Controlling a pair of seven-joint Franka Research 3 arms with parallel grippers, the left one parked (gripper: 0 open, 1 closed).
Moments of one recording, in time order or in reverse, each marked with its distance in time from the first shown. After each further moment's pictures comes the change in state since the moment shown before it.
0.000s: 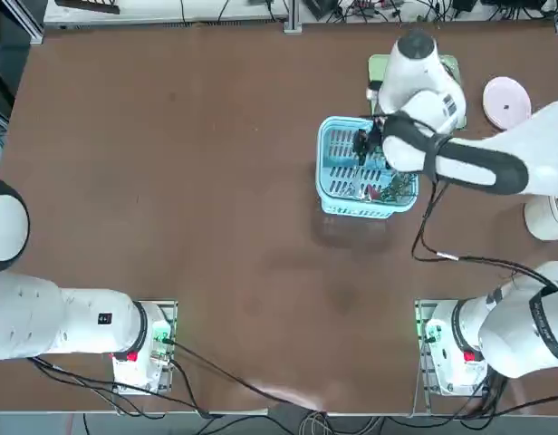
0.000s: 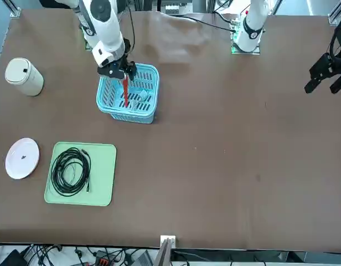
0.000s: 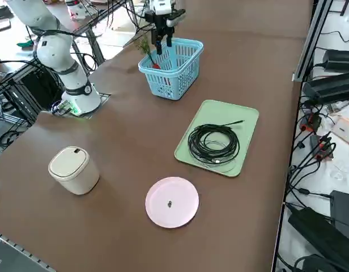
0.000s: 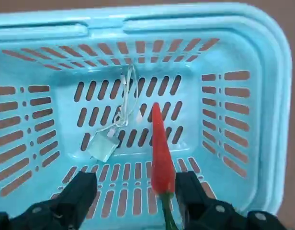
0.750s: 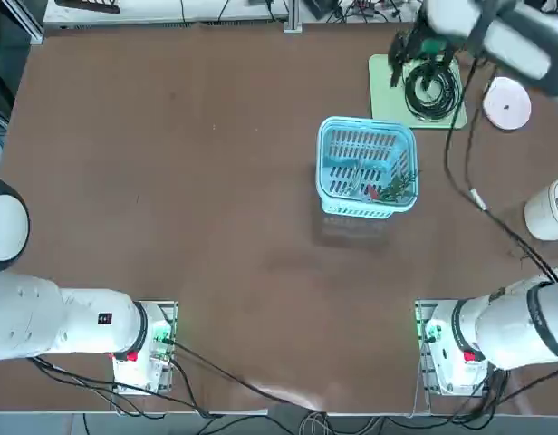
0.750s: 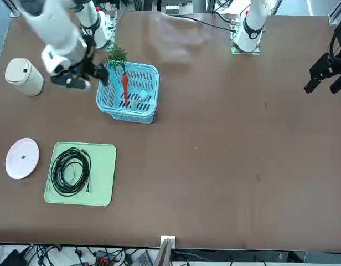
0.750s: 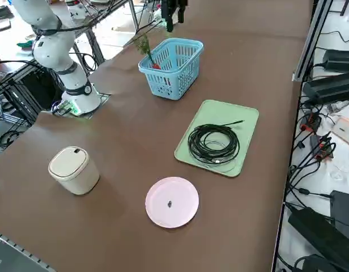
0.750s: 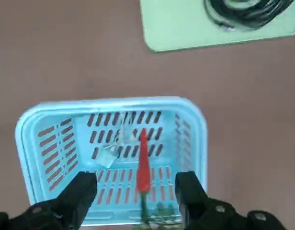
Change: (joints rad) arm -0.097 0.033 -0.080 0.393 0.032 -0.383 -0.191
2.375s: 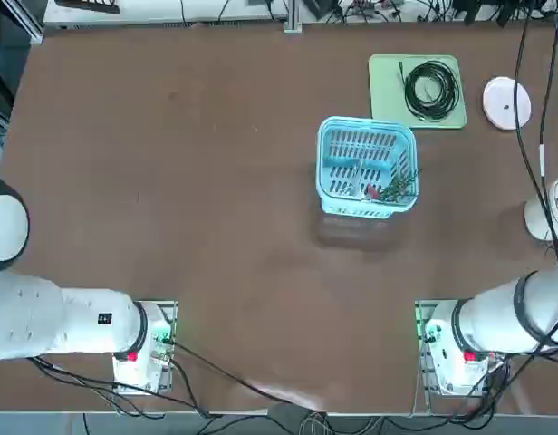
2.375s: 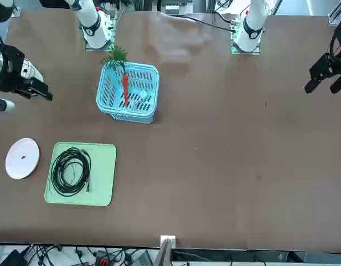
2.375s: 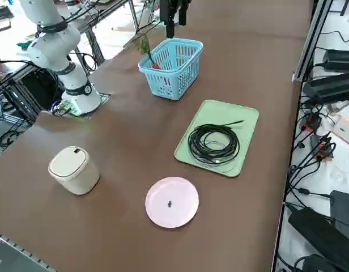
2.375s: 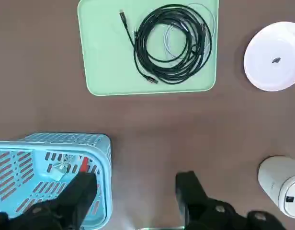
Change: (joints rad) arm -0.412 0.247 -0.030 0.571 -0.011 -0.370 -0.508
